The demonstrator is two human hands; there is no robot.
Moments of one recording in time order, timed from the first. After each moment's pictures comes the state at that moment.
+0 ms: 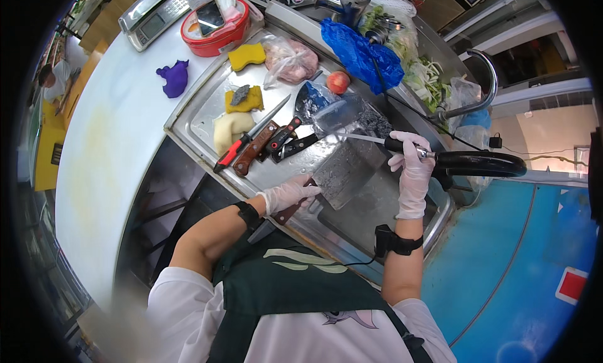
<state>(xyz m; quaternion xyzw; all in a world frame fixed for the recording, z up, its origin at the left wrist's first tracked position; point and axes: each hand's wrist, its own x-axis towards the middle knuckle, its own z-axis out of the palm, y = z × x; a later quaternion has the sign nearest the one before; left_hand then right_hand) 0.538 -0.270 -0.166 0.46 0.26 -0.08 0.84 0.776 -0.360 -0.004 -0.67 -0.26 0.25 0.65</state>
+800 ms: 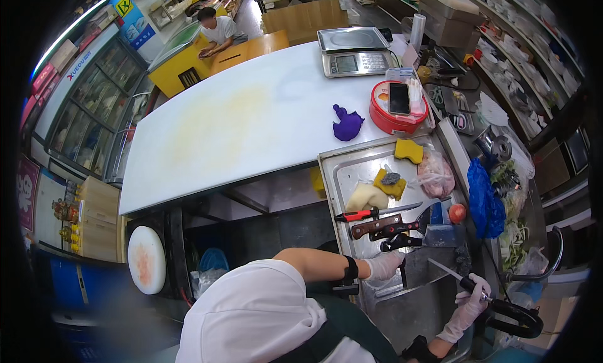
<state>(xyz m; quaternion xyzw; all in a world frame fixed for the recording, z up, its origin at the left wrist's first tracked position) 0.547 -0.269 -0.204 0.82 0.36 0.06 0.44 0.770 -0.364 -0.013 -0.69 -0.30 0.26 0.60</state>
